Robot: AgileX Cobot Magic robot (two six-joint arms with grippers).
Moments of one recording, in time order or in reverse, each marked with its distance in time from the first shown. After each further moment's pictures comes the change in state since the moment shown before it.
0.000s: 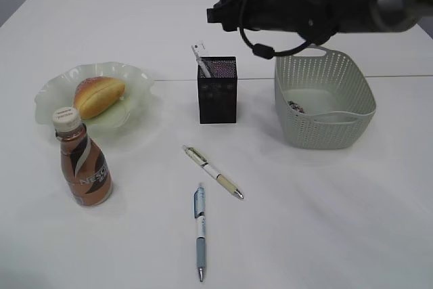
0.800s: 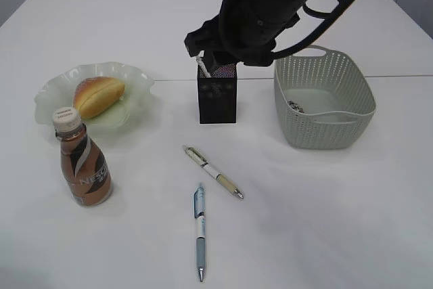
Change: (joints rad) left arm 0.000 0.000 0.000 0.004 -0.046 0.000; right arm 0.172 -0.216 -0.010 0.319 0.788 -0.318
